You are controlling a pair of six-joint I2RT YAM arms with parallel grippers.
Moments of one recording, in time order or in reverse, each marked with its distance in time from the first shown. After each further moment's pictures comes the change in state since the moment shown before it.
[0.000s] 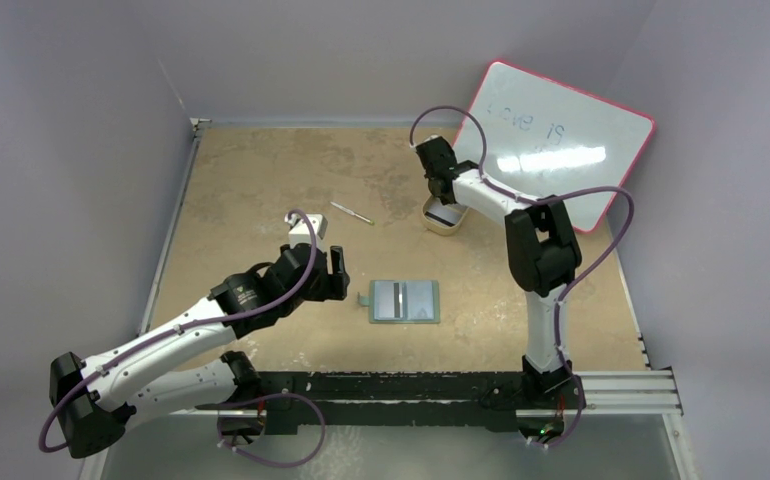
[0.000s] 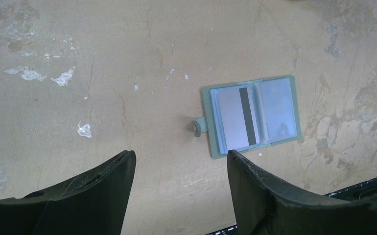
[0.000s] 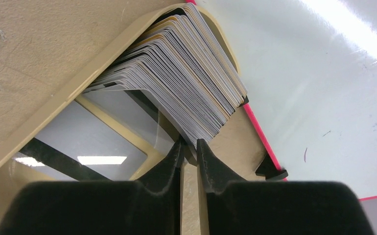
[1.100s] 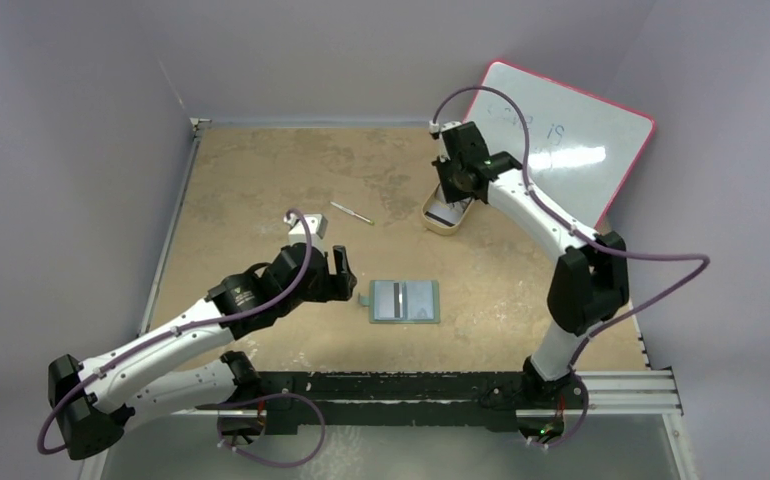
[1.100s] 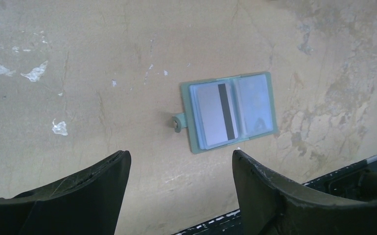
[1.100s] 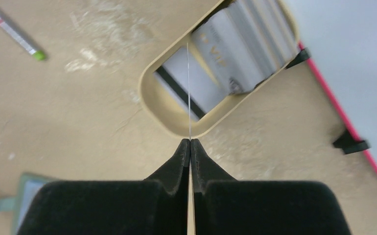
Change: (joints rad) left arm 0.000 -0.012 0.000 0.014 0.057 -0.042; right arm -0.008 -0.294 -0.013 -0.224 -0.373 0.274
